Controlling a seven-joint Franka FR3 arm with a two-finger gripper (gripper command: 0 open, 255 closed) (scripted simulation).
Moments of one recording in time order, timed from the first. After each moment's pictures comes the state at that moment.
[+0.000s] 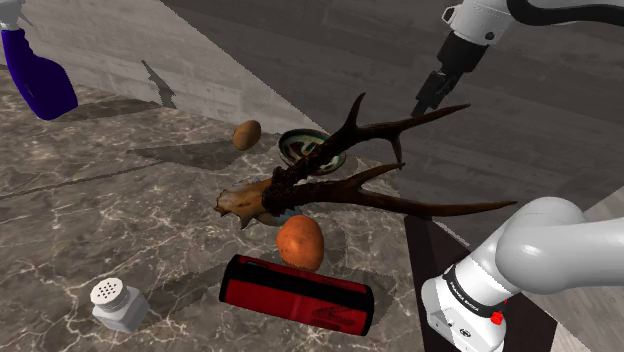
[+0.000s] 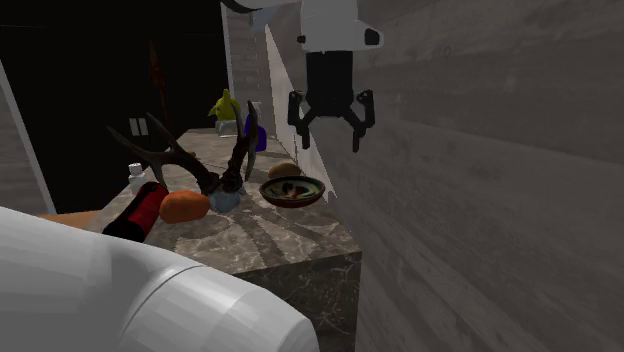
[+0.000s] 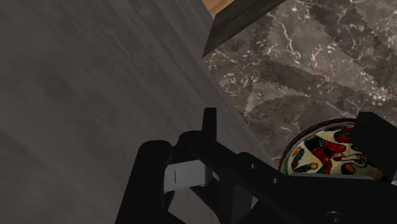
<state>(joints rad) -0.02 -0.77 0.00 -2.38 -0.01 1.67 -0.12</state>
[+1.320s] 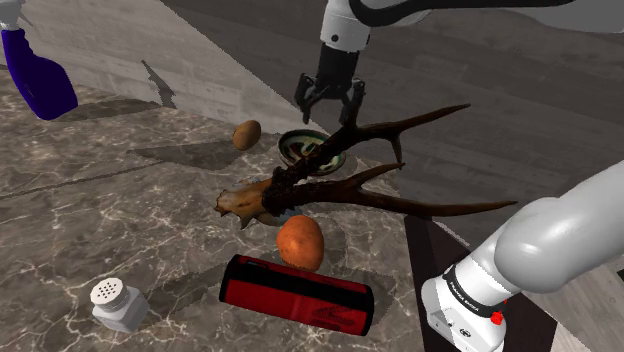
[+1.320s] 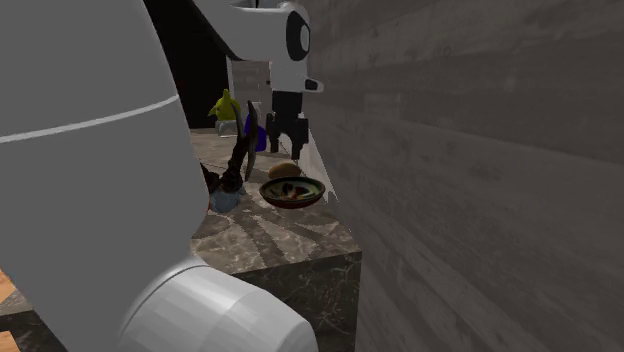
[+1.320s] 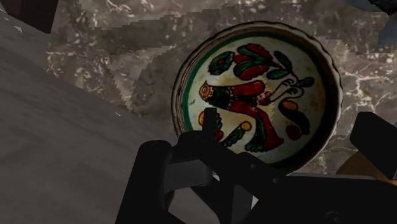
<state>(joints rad) -0.04 -0.17 0.33 -2.01 0.13 1.78 0.65</state>
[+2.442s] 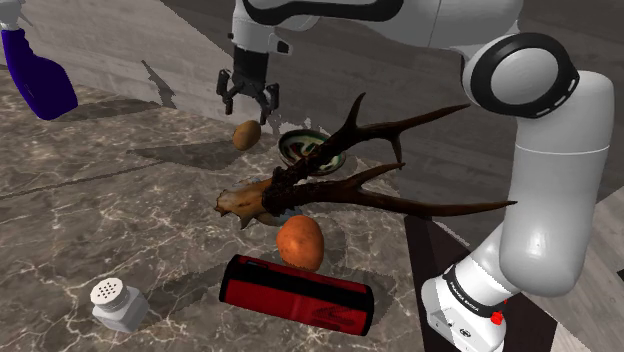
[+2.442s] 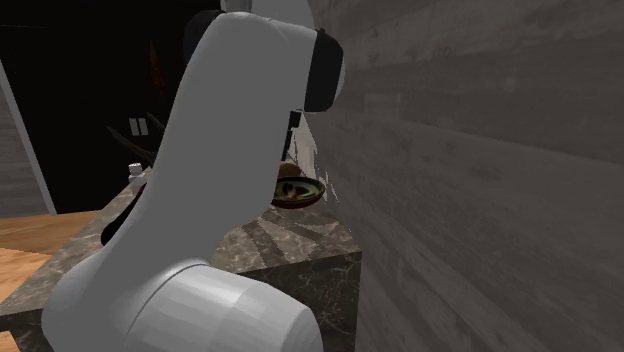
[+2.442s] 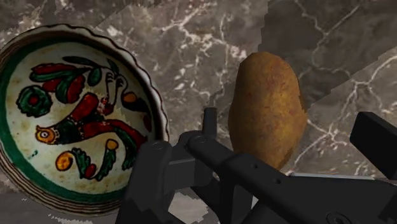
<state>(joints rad) 0.07 0.54 0.38 -1.26 0.02 1.70 1.40</state>
